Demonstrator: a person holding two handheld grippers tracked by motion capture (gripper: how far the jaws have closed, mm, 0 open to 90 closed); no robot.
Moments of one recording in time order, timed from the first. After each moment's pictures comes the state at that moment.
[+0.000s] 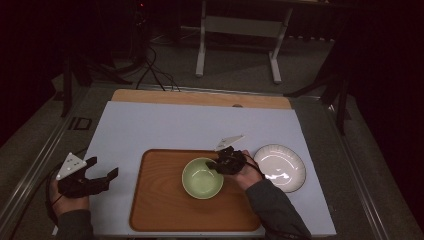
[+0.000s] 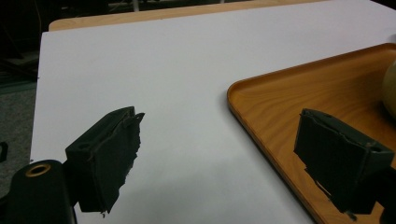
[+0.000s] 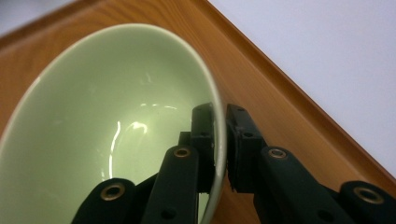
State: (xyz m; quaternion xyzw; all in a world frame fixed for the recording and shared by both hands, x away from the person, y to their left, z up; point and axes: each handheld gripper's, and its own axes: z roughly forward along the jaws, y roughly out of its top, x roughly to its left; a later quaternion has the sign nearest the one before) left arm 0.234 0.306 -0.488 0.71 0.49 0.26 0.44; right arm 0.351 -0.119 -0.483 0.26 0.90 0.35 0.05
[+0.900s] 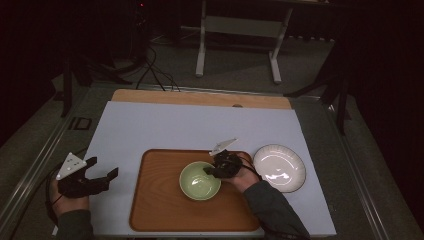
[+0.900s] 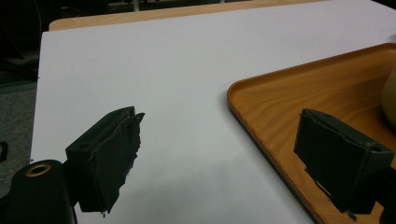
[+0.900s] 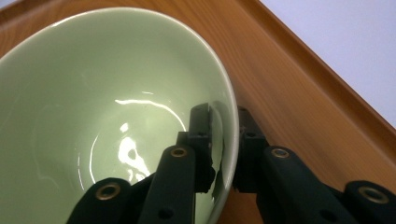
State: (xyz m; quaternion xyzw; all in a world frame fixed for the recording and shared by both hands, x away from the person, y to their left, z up) left arm 0.235 0.307 -0.488 0.71 0.49 0.26 0.44; right arm 0.350 -0.111 -0.497 0.24 0.91 0.34 0.03
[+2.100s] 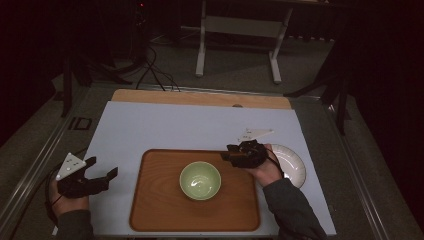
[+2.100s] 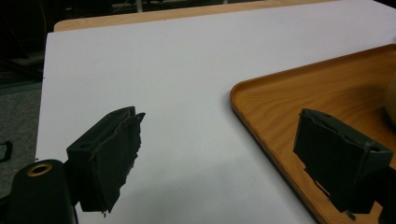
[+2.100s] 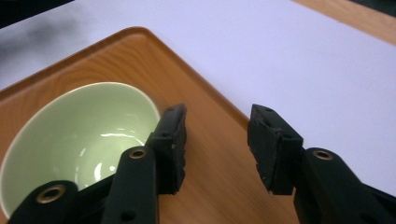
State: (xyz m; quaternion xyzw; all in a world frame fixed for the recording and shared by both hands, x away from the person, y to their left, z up) left arm 0.234 0.307 -0.488 0.70 0.49 0.26 0.44; right arm 0.350 -0.171 -0.446 0.29 0.85 0.42 0.09
